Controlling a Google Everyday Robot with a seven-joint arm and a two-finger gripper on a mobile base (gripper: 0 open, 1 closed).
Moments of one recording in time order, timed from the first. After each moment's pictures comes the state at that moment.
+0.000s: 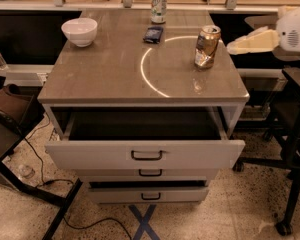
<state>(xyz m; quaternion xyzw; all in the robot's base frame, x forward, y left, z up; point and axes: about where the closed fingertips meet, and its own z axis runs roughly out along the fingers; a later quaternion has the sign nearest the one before) 0.658 -0.273 0.984 -0.32 0.76 0.08 0.56</state>
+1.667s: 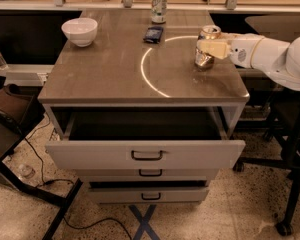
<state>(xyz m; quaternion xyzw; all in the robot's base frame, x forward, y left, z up) 0.747 -0.207 0.909 -0.26 0.70 0.25 0.61</state>
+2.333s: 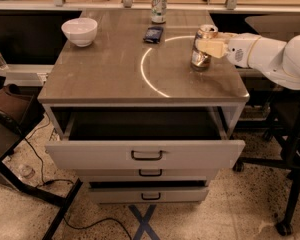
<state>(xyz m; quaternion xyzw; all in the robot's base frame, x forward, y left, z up) 0.748 -0.201 0.908 -0.26 0.70 0.25 0.61</state>
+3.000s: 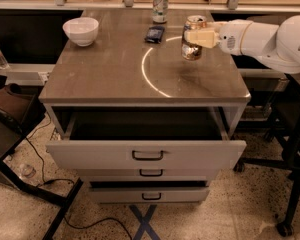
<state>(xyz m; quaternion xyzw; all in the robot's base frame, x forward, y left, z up) 0.752 -0.167 0.934 -0.29 0.70 0.25 0.60</state>
